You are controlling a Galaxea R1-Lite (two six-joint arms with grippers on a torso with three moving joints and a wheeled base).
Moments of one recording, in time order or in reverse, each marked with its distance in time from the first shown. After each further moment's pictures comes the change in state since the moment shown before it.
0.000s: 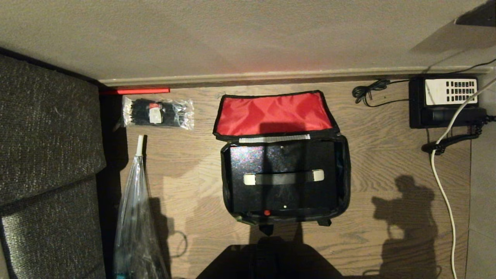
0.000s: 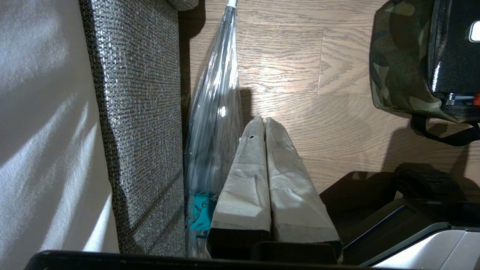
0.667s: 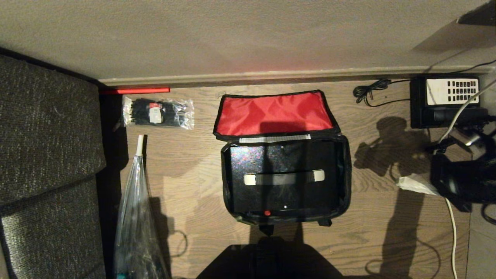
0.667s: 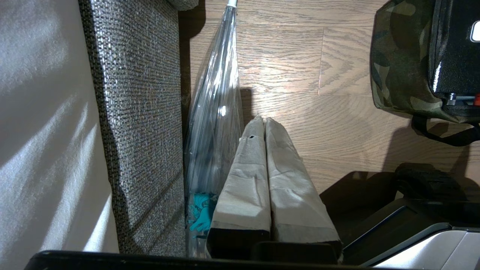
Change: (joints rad) left arm 0.000 0.000 0.000 0.000 0.000 0.000; right arm 0.011 1.287 -0.041 -0.690 -0.042 0.281
